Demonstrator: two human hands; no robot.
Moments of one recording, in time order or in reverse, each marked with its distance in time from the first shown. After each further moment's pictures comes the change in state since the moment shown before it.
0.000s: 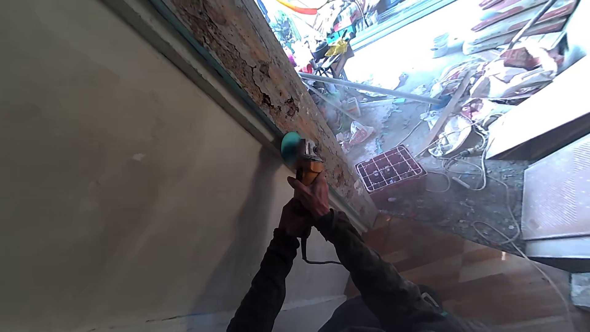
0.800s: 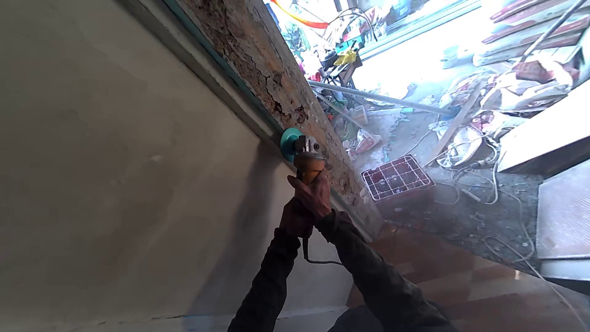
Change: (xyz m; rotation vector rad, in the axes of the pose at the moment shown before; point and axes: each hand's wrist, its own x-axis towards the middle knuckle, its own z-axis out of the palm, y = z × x) left_hand 0.004 0.021 -0.008 -0.015 0.027 0.055; right_hand 0.004 -0.024 0.007 0.009 -0.002 -0.094
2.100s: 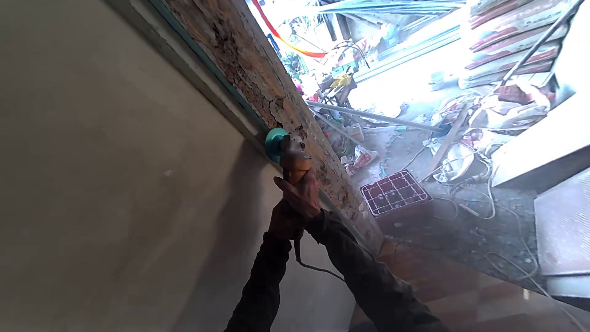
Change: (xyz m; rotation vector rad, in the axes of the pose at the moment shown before) left_hand 0.006 0.043 -0.016 -0.027 0.061 0.115; right_hand 0.006 -0.055 0.008 -0.006 -0.029 -0.098
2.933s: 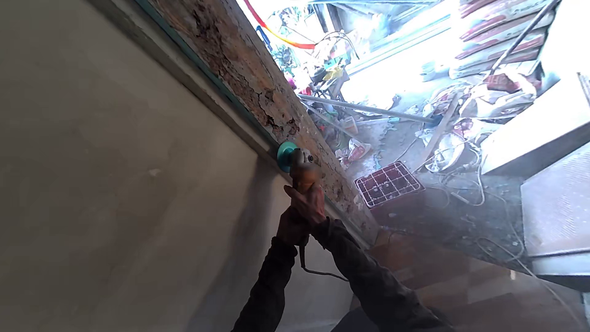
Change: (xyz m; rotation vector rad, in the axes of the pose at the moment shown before) left_hand -0.012 -0.049 0.016 -0.017 -0.090 -0.126; right_hand -0.012 0.056 -0.011 -0.029 0.028 0.116
